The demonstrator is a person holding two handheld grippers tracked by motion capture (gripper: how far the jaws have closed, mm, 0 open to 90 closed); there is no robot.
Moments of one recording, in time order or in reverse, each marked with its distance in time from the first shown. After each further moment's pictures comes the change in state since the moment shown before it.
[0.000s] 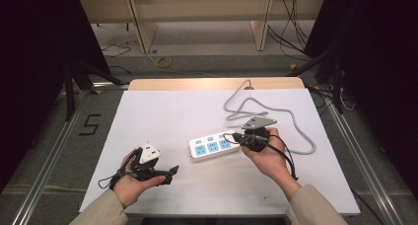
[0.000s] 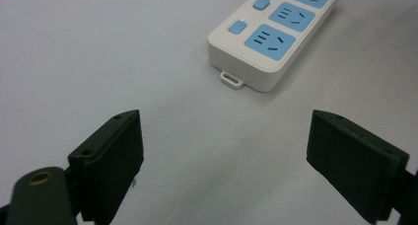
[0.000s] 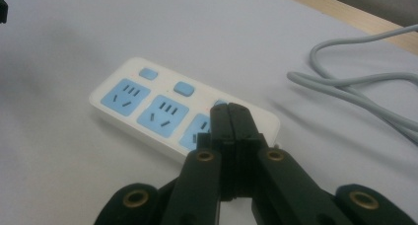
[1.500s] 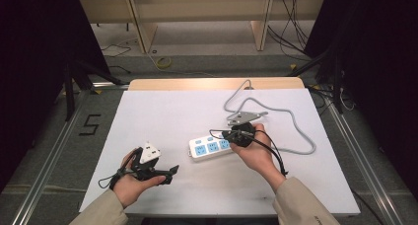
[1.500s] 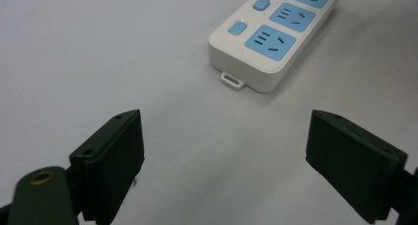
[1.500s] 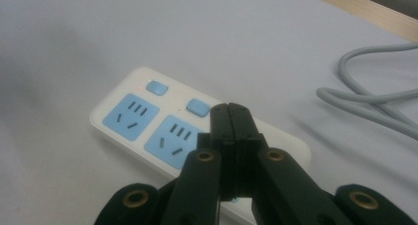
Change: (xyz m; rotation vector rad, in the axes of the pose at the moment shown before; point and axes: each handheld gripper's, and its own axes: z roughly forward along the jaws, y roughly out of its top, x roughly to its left) left arm 0.000 0.001 0.001 -0.001 -0.001 0.008; right arm 0.010 0.017 0.030 0.040 0.024 -0.014
